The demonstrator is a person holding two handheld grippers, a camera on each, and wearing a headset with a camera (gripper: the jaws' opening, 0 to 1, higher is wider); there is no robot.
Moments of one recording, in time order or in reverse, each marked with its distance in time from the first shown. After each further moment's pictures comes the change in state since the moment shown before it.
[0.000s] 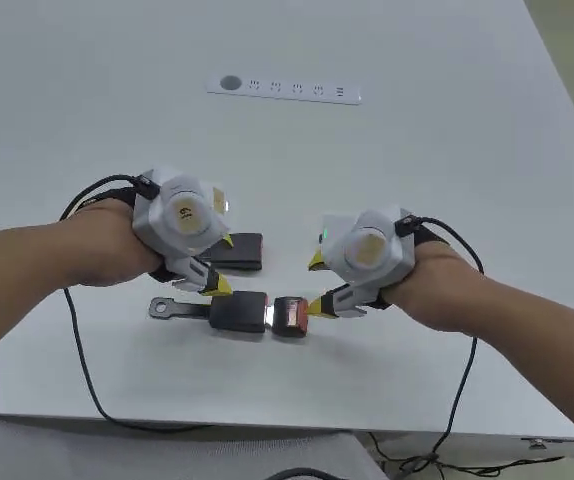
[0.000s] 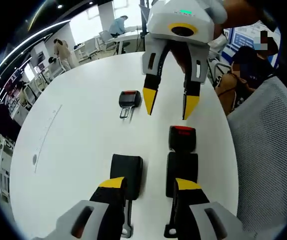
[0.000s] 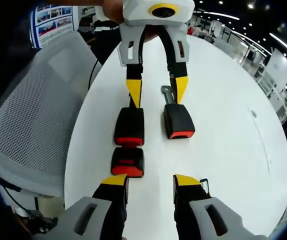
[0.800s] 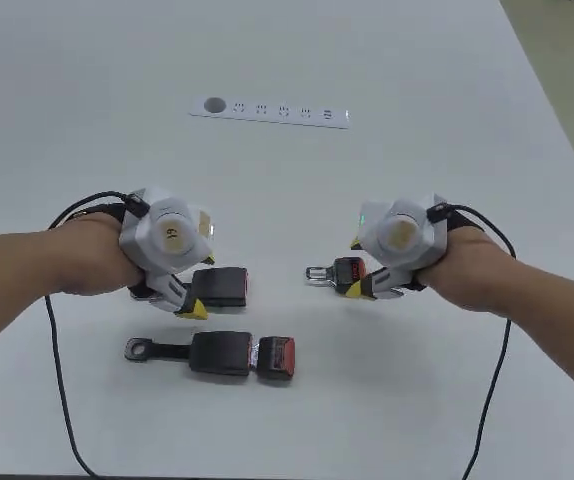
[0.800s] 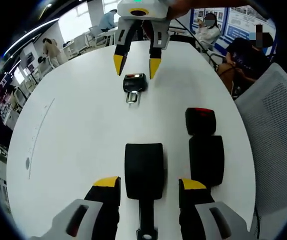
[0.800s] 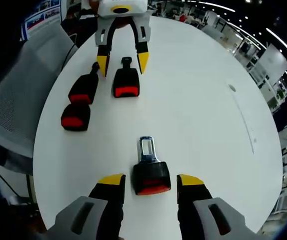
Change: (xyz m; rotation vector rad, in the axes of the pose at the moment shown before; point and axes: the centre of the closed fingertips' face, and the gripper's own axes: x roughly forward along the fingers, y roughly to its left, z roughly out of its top) left arm 0.026 0.020 -0.012 0.058 0.059 -0.071; right arm -0.015 -0.090 -0.068 0.011 0.134 -0.074
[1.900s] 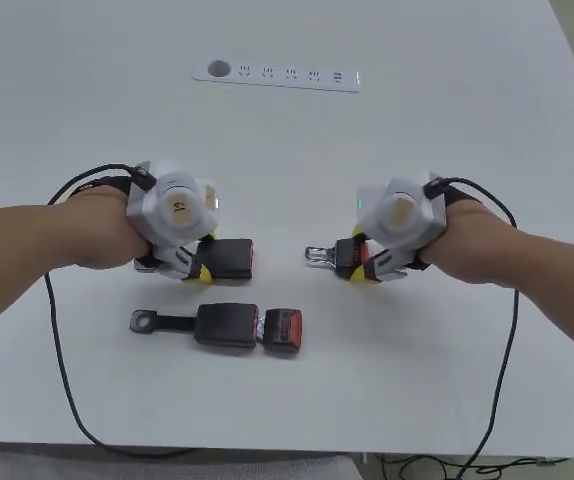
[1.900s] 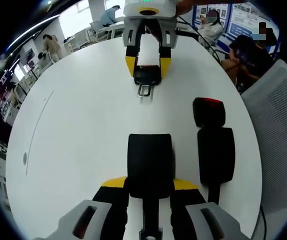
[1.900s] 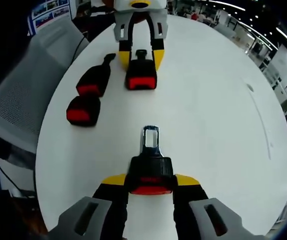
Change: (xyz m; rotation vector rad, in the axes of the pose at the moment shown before) left arm 0.011 0.011 -0.013 -0.014 0.039 0.009; right arm 0.016 0.026 0.005 -0.036 -0.003 0.104
